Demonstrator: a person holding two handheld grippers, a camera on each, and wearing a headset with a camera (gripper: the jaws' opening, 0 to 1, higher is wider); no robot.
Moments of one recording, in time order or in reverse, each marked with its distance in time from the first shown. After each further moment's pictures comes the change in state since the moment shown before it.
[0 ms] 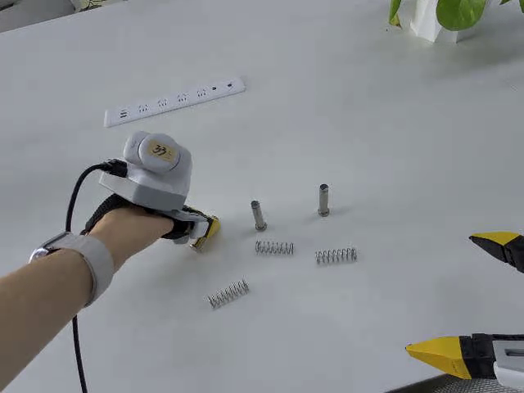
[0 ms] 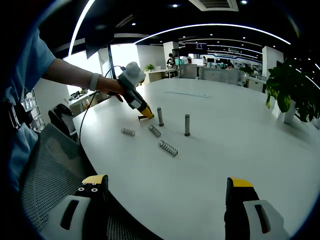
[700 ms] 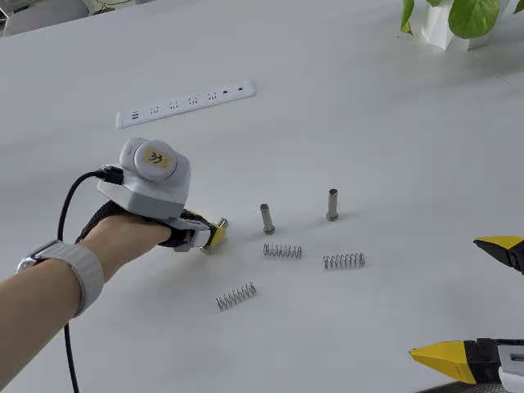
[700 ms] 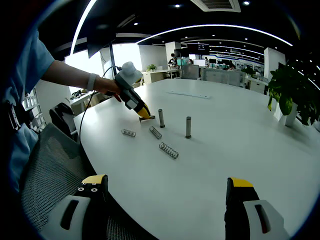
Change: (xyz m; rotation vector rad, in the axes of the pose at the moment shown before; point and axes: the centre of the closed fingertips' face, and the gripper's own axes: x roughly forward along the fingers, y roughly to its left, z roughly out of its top) left arm -0.011 -0.002 -0.005 0.014 -0.027 -0.039; right arm 0.003 -0.001 0.006 -0.014 -0.001 0.009
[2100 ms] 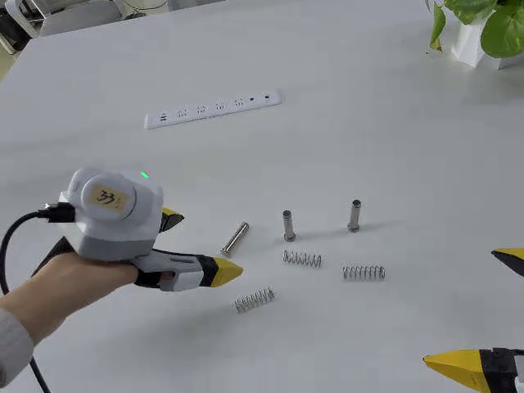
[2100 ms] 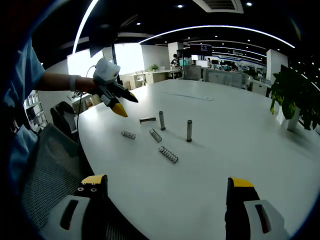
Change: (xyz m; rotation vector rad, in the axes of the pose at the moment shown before) left arm -0.063 -0.011 -0.006 0.098 -0.156 -0.011; right arm 0.004 -0.001 0.011 -0.022 0.001 0.012
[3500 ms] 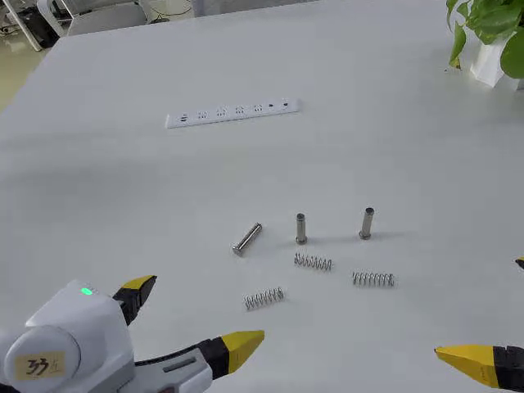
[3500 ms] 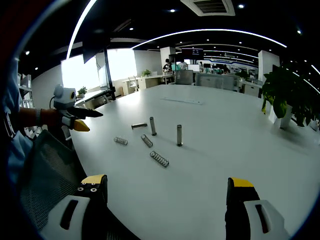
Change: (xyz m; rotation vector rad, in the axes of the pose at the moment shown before) left arm -0.068 -0.053 -0.043 -0.308 -0.336 0.172; right arm -0.006 -0.014 0.007 0.037 -0.053 -0.058
